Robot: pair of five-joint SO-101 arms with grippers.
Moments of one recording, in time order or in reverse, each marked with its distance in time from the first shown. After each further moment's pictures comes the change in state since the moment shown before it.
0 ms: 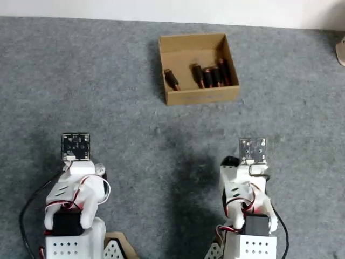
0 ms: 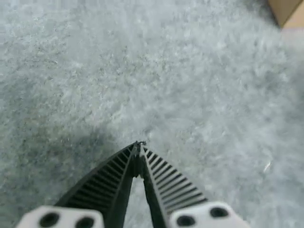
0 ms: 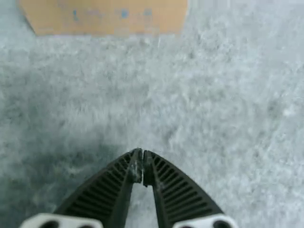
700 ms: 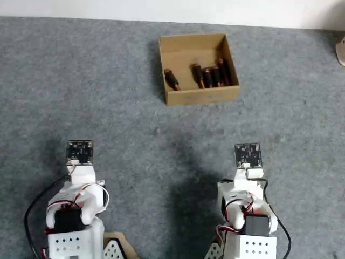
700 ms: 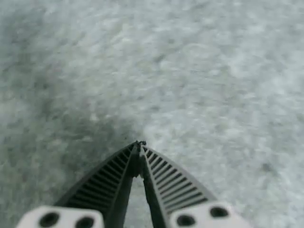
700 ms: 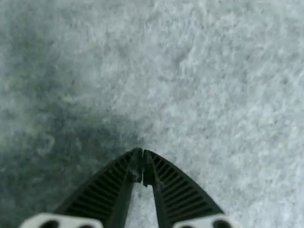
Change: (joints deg) left arm -5.5 -0.3 6.3 9.1 -1.2; right arm 0.2 -0.1 0.4 15.2 0.4
